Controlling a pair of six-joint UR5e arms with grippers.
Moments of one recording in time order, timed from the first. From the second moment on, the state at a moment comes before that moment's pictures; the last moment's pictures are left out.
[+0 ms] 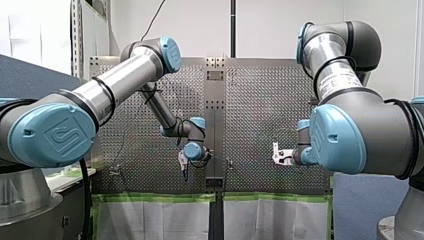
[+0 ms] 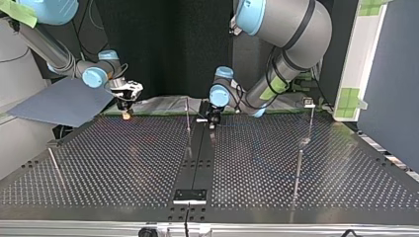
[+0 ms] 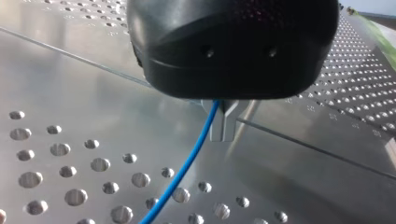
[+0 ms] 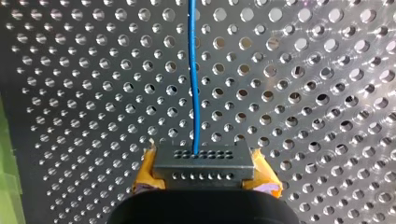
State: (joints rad) left arm -0.43 -2.53 -1.34 -2.62 -1.76 -1.88; right arm 1.71 -0.68 1.55 -0.65 1.27 1.52
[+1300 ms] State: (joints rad) left arm -0.50 -2.50 -1.42 -2.77 -1.74 -1.66; right arm 1.71 -0.64 1.51 -0.60 1.26 1.49
